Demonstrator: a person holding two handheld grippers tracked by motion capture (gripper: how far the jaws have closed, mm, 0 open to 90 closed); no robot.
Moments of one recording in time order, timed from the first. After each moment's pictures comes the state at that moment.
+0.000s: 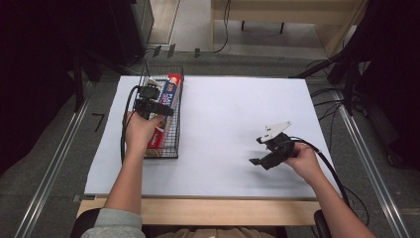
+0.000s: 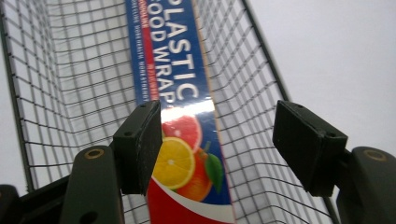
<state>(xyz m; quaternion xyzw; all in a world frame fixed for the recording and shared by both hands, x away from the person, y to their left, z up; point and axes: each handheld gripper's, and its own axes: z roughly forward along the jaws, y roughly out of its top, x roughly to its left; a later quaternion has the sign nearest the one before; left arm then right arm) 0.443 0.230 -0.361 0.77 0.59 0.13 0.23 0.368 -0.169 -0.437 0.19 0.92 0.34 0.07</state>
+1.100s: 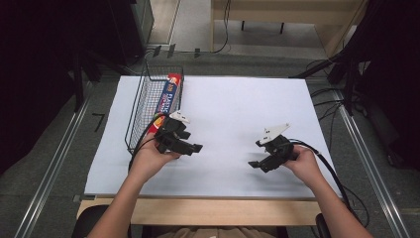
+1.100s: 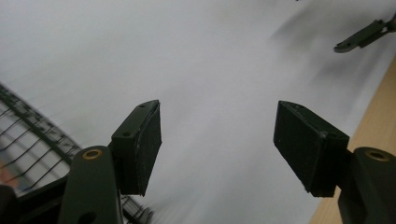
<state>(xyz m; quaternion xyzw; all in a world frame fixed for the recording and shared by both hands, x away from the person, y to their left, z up) 0.353 0.166 -0.374 0.88 0.35 0.04 0.32 0.361 -0.166 -0.439 0.20 0.92 0.34 0.06</state>
